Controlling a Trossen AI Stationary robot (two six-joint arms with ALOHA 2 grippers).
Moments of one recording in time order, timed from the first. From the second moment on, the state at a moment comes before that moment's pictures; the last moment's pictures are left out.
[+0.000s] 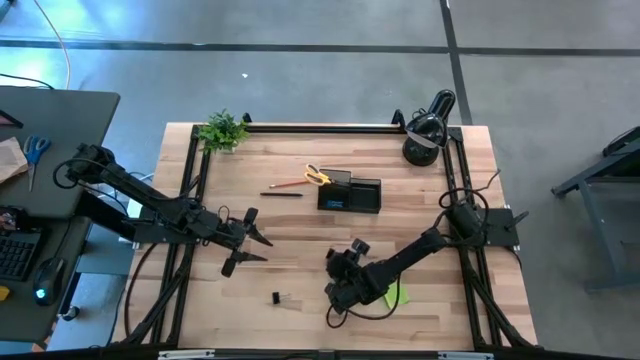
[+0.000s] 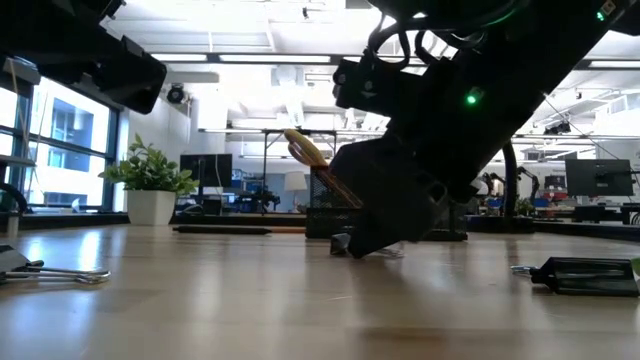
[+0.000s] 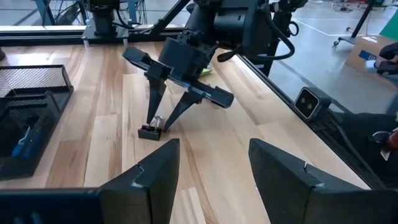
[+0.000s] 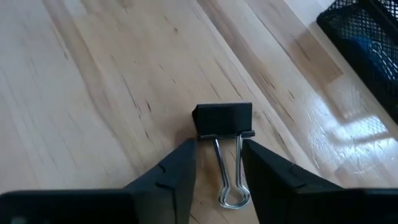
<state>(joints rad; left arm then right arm) -0.32 0.91 0.23 0.38 -0.12 -0.11 0.50 2.17 1.39 -0.55 0.75 0.88</state>
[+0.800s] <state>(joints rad) -0.32 0.91 0.23 0.35 -0.12 -0.14 0.45 2.11 1.35 -0.45 0.68 0.72</state>
